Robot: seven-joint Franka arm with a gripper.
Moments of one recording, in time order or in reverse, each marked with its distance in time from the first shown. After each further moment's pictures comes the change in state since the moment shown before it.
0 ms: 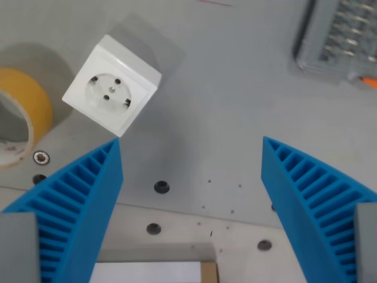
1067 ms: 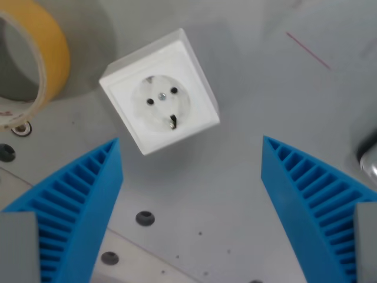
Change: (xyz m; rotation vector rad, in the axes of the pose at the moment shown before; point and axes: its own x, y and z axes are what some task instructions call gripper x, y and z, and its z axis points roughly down) arm -0.002 -0.047 0.072 -0.009 0.006 -0.466
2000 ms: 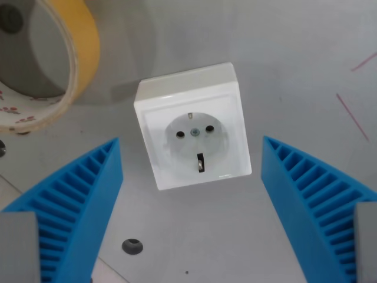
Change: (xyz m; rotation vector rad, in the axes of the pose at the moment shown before) arm 0.012 -0.019 0.032 0.000 0.002 -0.217
